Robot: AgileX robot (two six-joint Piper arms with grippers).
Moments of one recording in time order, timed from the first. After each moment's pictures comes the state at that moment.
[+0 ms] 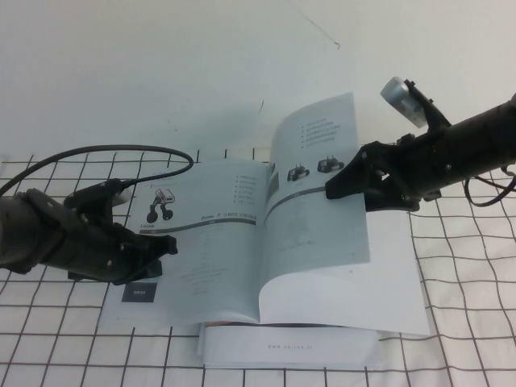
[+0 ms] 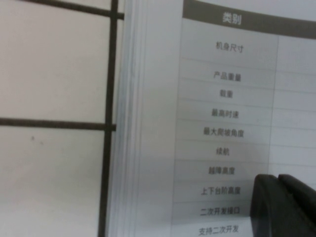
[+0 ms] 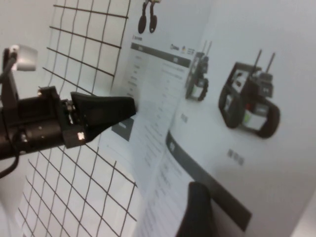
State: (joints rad) right arm 0.17 1.95 -1.37 1.07 0.99 -0.61; left arm -0.12 1.86 -0.95 -0.88 0.37 0.51
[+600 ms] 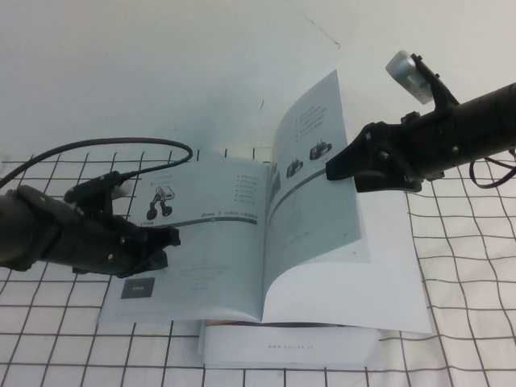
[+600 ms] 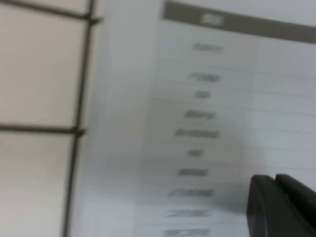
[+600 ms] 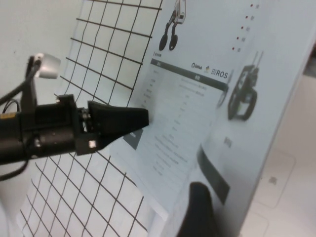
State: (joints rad) right arm 0.17 1.90 -1.40 1.07 0.99 -0.62; left arm -0.13 1.83 -0.95 -0.98 0.39 0.57
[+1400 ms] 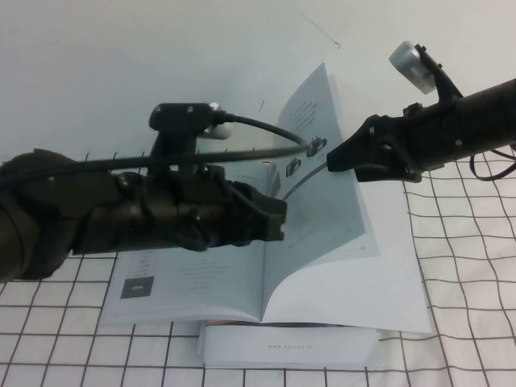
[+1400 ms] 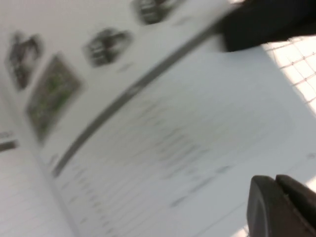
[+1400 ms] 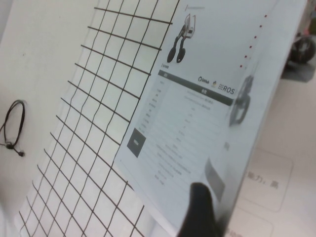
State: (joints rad) right arm 0.16 1.90 -1.41 1.11 1.00 -0.70; left arm -0.47 1.42 -0.95 -1.18 0.48 0.86
